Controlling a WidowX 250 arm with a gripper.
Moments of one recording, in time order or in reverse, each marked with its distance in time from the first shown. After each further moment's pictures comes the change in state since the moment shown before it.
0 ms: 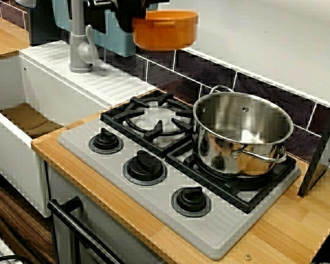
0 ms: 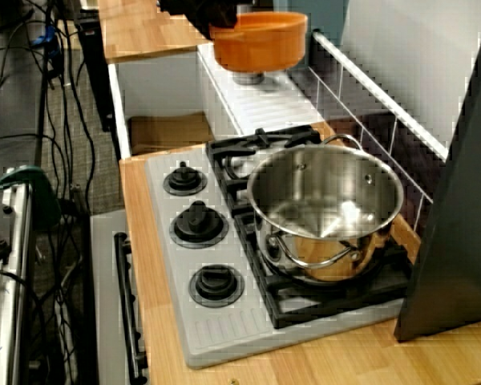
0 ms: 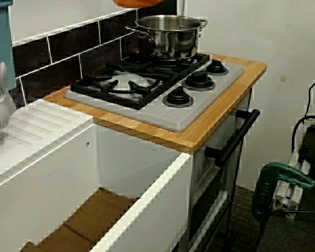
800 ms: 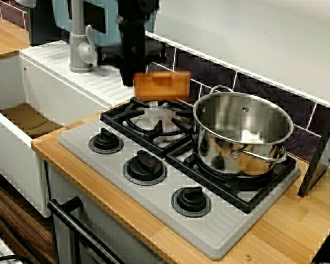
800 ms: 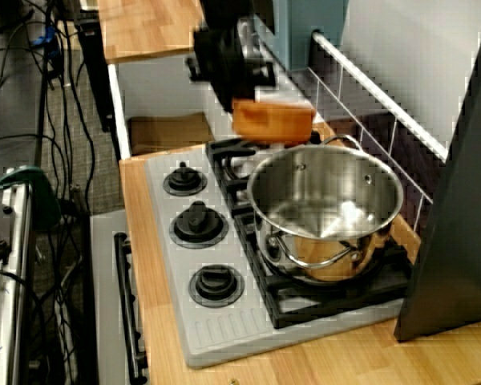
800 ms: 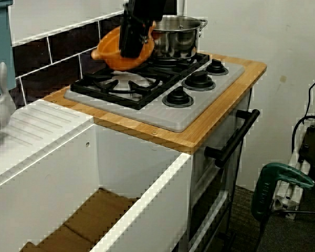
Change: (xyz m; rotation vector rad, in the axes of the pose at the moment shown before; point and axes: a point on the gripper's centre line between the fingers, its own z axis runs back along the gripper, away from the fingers) arm 0.024 -0.011 -0.087 -0.081 -0.305 0.016
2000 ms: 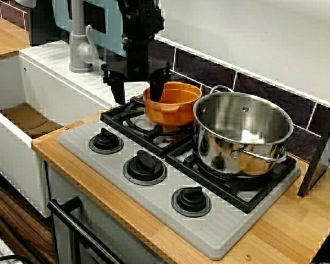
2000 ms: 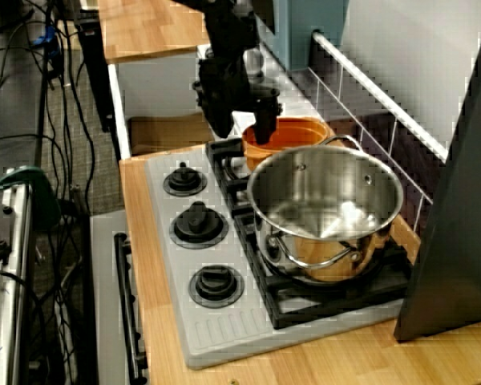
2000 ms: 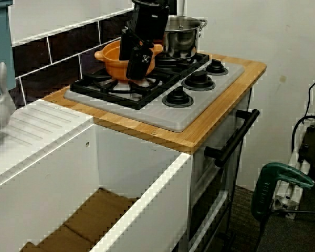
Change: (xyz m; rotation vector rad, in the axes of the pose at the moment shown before) arm 0.014 0.004 -0.036 -0.016 -0.009 -0.059
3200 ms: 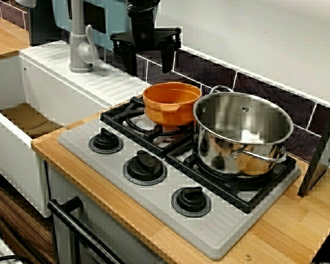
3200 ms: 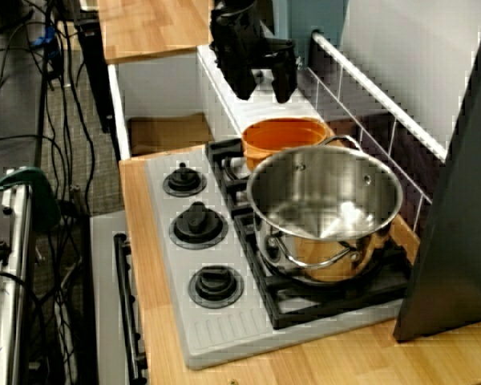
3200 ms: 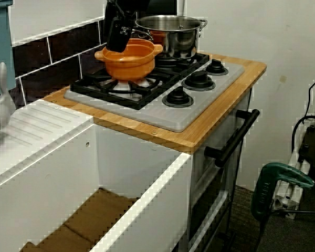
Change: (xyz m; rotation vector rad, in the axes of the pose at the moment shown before) arm -0.035 0.019 0.037 0.112 0.036 -0.061
